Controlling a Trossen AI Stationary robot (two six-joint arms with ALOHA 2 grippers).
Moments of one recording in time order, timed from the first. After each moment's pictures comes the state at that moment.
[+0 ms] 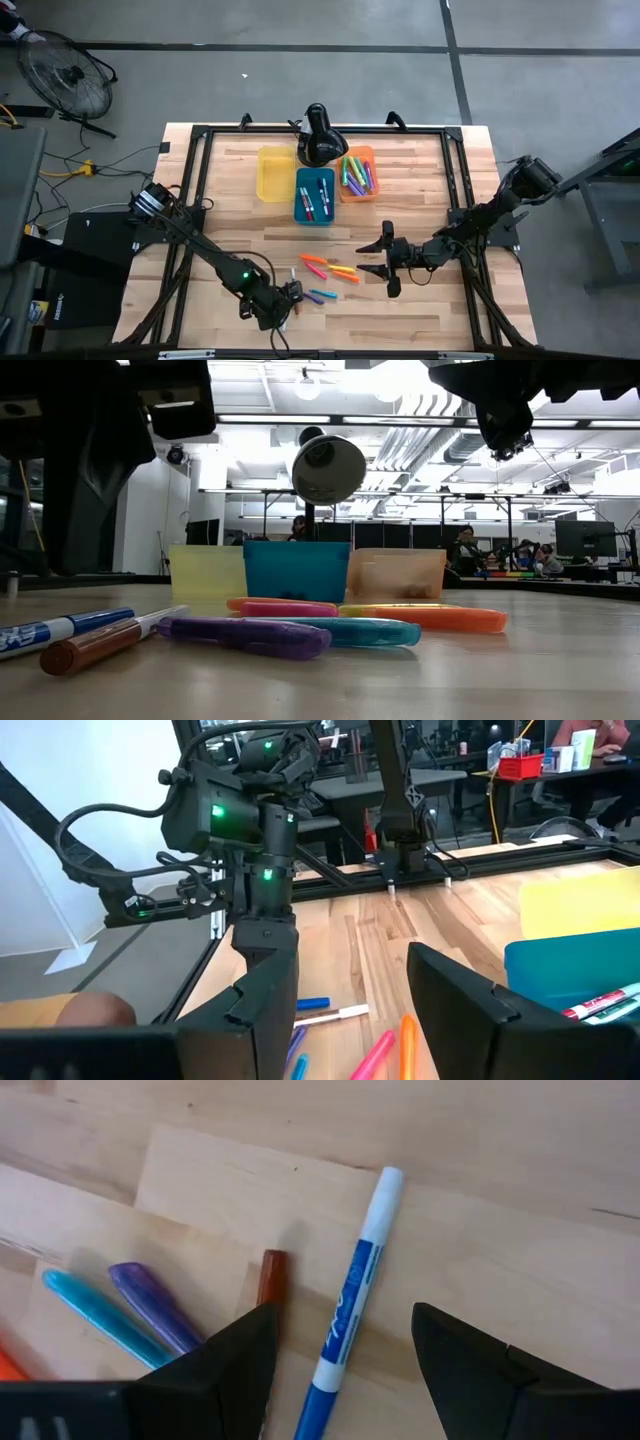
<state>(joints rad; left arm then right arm) -0.65 1.81 1.13 -0.37 -0.01 0.69 0.60 1.45 0.45 0.98 0.54 0.21</state>
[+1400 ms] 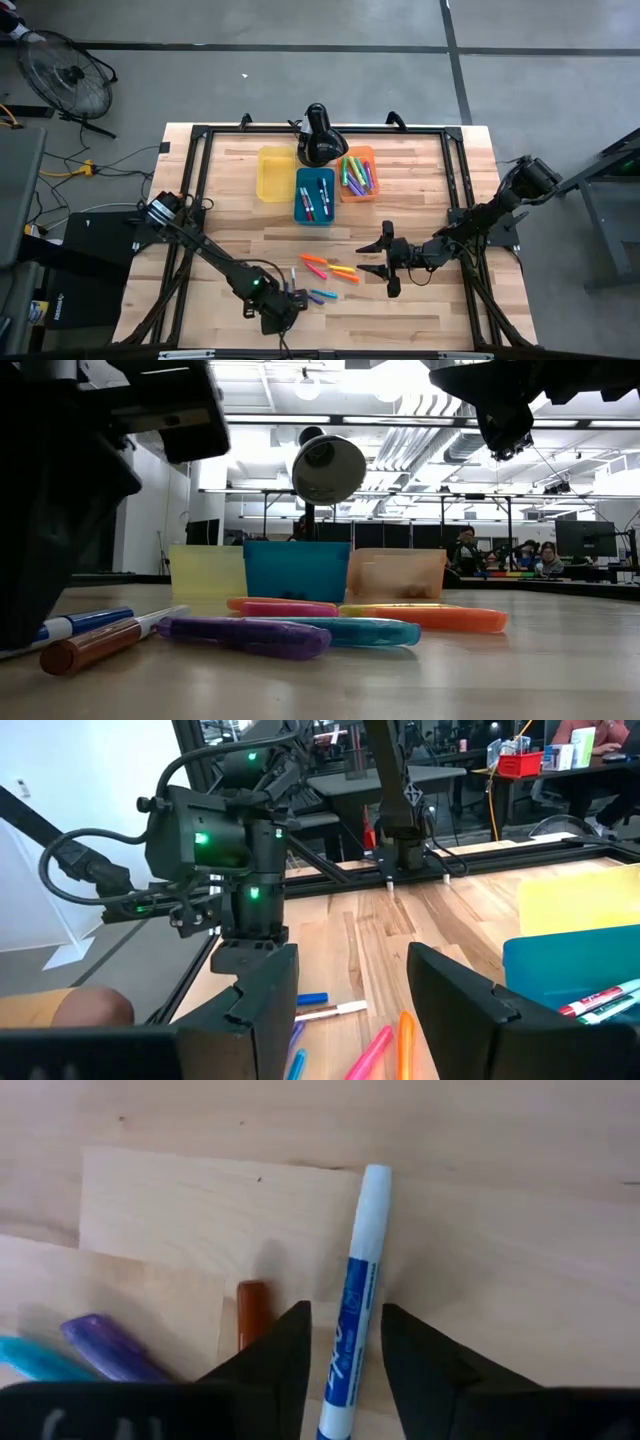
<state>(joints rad) -0.63 1.94 1.23 -0.43 0.00 0.83 0.60 1.45 0.45 0.97 0.55 0.21</state>
